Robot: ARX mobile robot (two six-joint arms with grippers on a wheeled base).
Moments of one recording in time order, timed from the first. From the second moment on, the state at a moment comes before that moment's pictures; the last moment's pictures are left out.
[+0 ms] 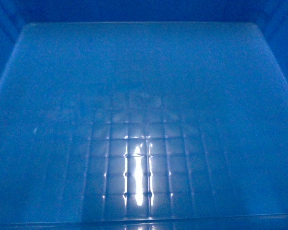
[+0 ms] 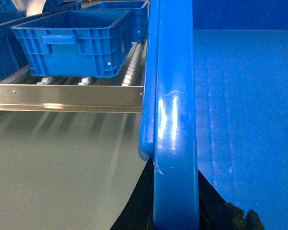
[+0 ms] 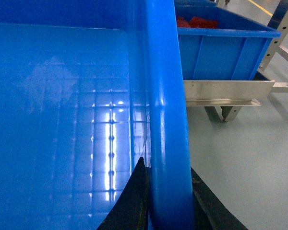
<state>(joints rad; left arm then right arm) -0.49 0.56 0.43 -0.11 -0.61 -0.13 0.53 0.72 0.50 -0.08 0.63 0.12</state>
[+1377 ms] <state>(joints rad) -0.49 0.56 0.43 -0.11 -0.61 -0.13 0.53 0.71 0.50 -0.08 0.63 0.12</state>
